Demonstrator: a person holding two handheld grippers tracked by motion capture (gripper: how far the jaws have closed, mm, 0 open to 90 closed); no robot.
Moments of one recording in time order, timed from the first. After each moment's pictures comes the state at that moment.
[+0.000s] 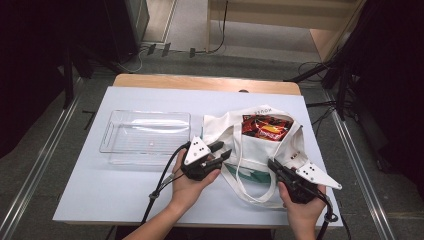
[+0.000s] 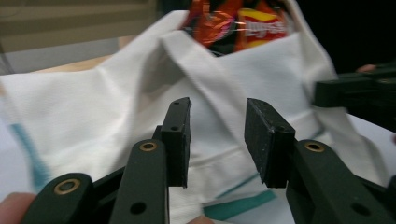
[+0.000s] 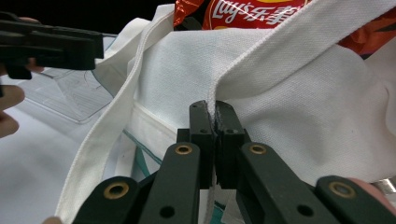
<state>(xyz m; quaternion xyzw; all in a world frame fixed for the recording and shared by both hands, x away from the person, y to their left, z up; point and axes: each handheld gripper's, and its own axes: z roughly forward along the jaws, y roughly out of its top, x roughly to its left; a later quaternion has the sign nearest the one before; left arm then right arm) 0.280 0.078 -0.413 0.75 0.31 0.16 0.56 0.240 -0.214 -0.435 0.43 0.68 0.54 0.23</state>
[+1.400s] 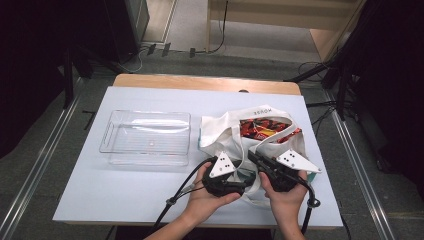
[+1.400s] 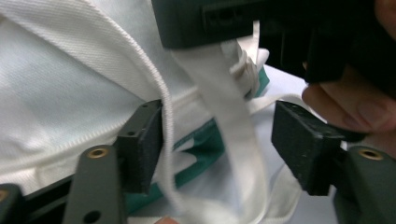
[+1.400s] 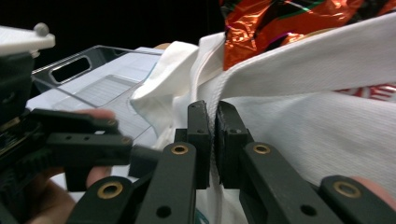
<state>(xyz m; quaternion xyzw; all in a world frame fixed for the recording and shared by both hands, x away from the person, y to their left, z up) 0.263 0.030 -0.434 0.80 0.27 0.10 0.53 0.262 -0.167 -0.416 0.41 0.69 0.57 0.19</state>
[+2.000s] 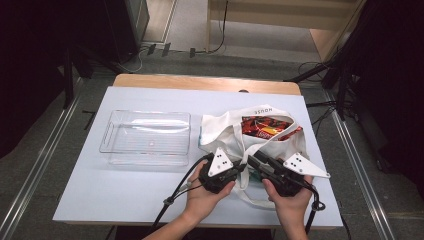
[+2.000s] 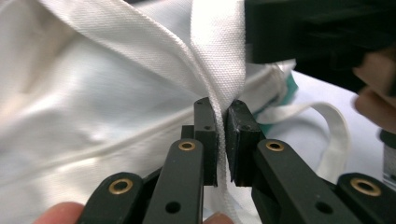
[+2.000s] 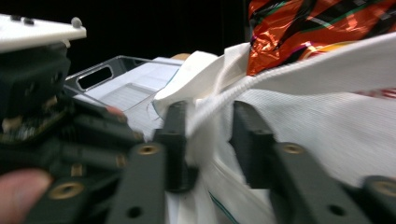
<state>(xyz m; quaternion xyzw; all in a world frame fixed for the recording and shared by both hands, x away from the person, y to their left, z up) 0.269 0.044 -0.421 0.79 0.29 0.14 0.52 0.249 -0.181 -0.411 0.38 0.68 0.60 0.18</state>
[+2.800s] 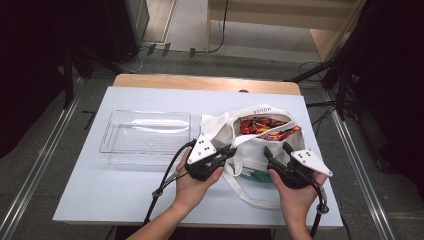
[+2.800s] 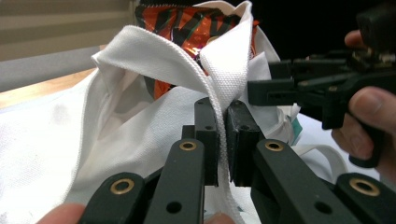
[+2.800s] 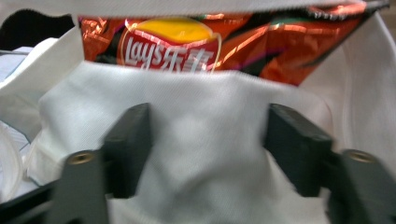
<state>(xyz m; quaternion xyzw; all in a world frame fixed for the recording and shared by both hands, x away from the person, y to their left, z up) 0.280 0.072 -0.390 0.75 0.29 0.15 0.57 0.265 -0.196 -0.420 0.51 0.63 0.48 0.31</state>
